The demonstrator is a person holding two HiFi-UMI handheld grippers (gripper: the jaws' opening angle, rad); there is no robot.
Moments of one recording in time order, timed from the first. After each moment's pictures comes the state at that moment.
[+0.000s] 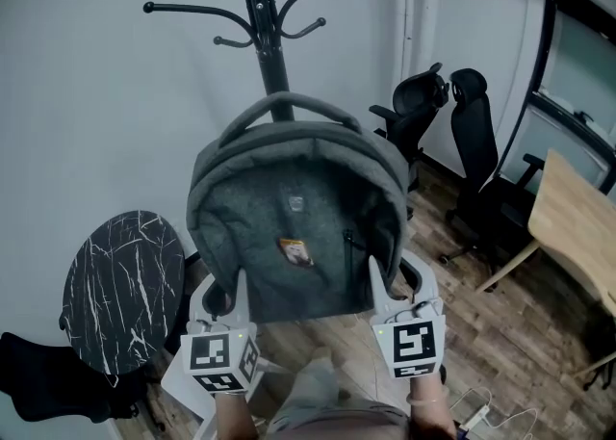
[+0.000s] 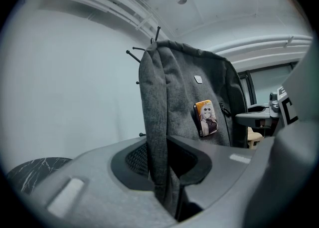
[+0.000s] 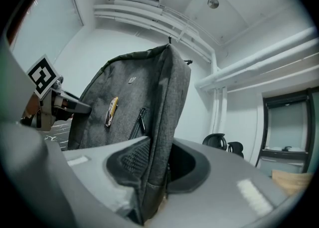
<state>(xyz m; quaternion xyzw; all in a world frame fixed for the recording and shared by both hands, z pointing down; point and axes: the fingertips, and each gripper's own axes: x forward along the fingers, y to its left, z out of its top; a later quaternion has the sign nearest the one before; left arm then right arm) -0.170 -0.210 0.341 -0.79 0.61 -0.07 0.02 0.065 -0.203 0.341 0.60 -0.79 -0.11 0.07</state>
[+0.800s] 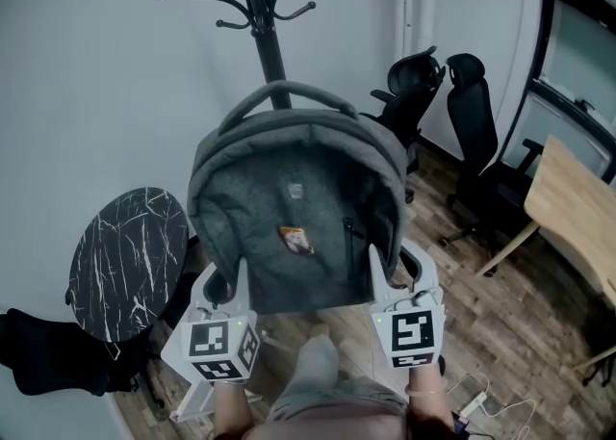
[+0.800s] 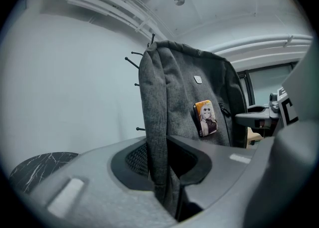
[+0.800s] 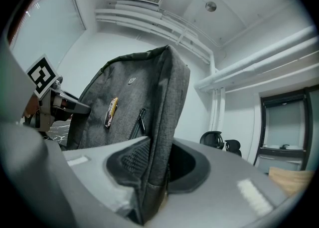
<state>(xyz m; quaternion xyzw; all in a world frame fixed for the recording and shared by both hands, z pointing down) -0.144 -0.124 0.352 -0.78 0.62 -0.07 0.01 0.092 -0.122 0.353 0.59 -0.79 -0.10 0.07</state>
